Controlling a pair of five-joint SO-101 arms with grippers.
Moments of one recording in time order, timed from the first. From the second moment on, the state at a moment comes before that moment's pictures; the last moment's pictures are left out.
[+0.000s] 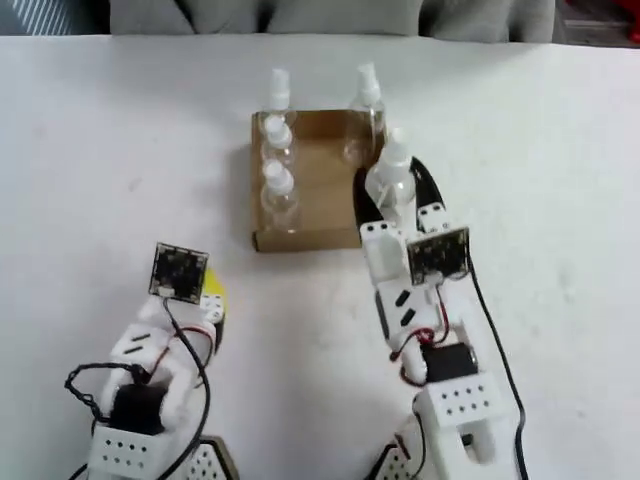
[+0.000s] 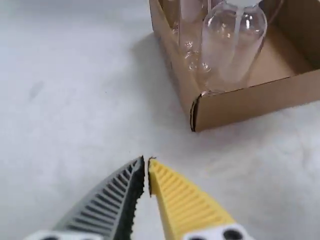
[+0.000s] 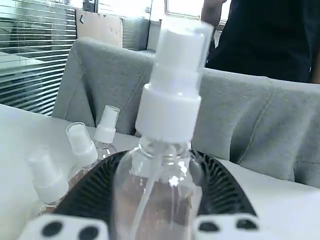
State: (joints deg) left arm 3.3 -104.1 97.1 52.1 -0.7; right arm -15.4 -61.8 79.4 -12.4 9.2
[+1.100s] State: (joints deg) left arm 2.9 -104.1 97.1 52.1 -0.7; right arm -15.3 18.9 50.2 -61.7 3.4
